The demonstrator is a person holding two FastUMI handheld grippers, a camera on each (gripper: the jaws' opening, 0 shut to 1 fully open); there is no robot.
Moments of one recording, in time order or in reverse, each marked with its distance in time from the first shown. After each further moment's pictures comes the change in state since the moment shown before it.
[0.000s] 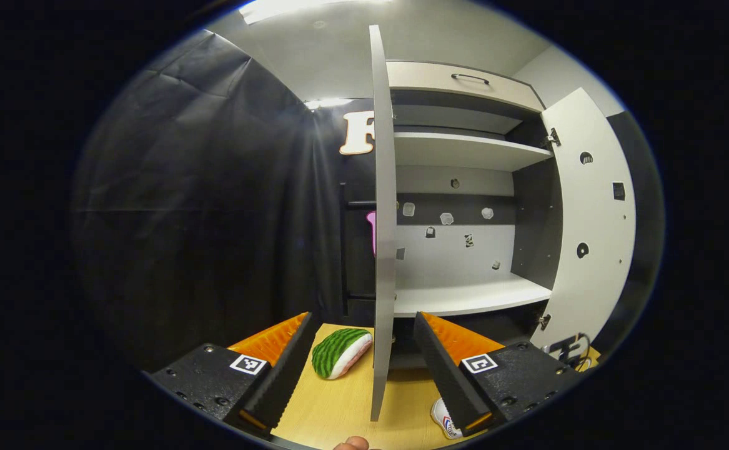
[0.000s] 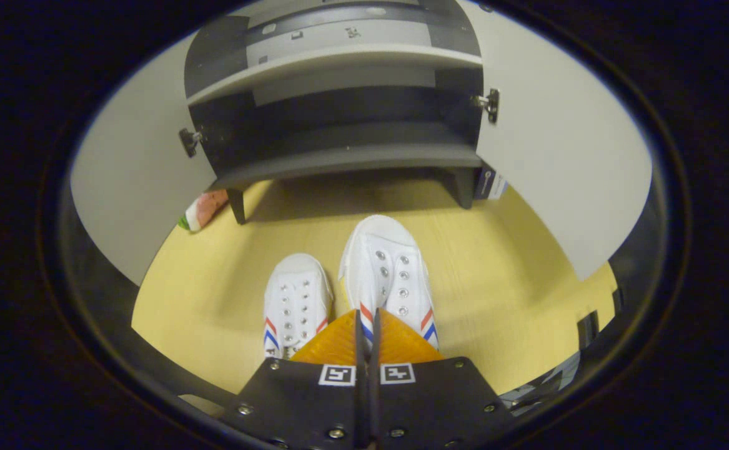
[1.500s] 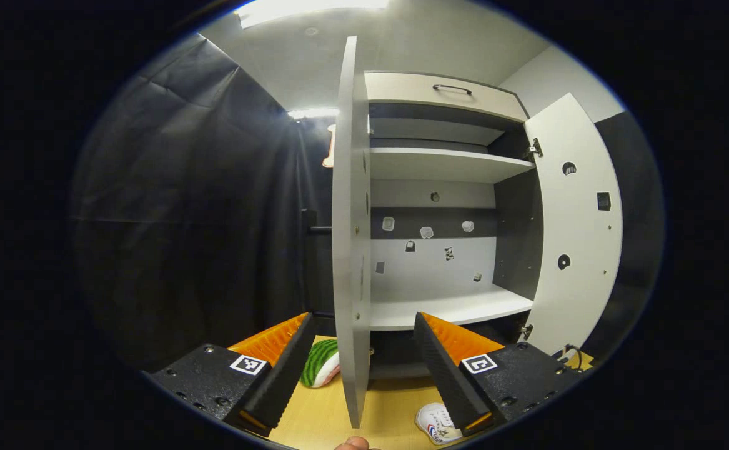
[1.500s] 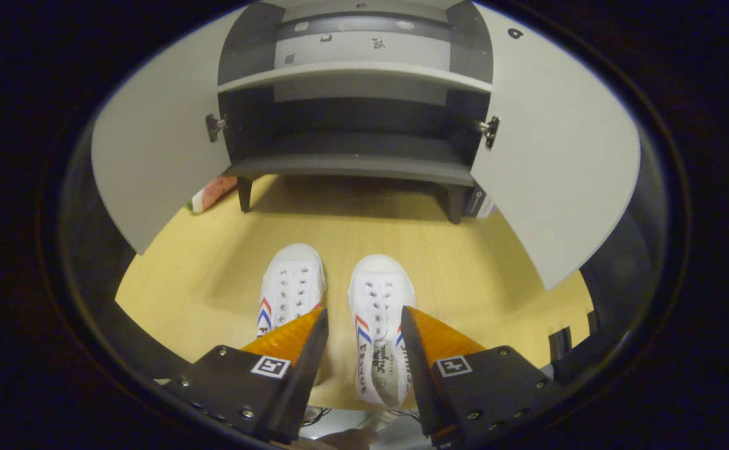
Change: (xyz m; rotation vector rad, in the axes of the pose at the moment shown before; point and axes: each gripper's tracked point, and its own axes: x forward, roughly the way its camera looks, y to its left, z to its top) left arm -0.002 -0.031 0.018 0.005 -0.049 -0.056; right arm -0.001 -0.012 -0.052 -0.141 0.060 -0.039
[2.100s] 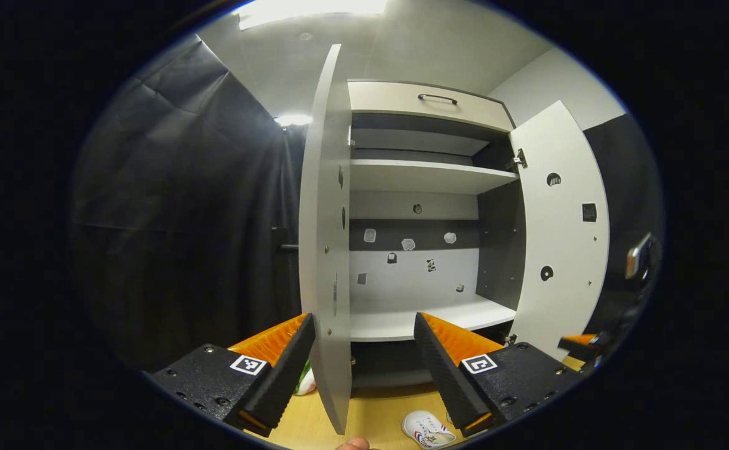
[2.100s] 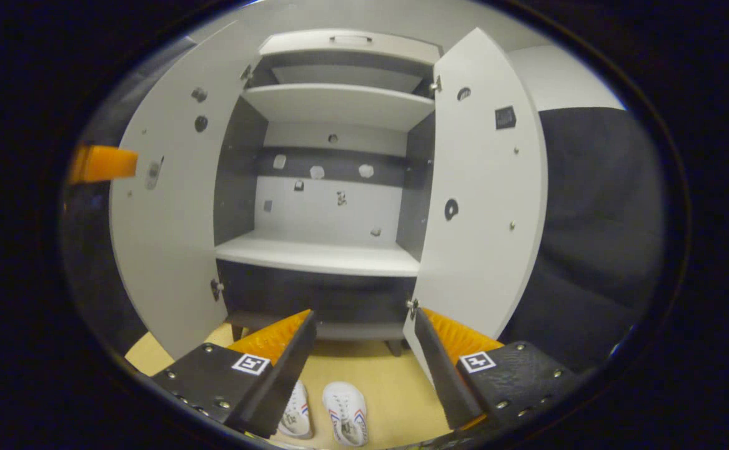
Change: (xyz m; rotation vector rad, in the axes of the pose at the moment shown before) left arm 0.004 -0.026 0.018 -0.014 -0.048 -0.080; right arm -0.171 -0.040 0.183 0.036 -0.554 -0.164
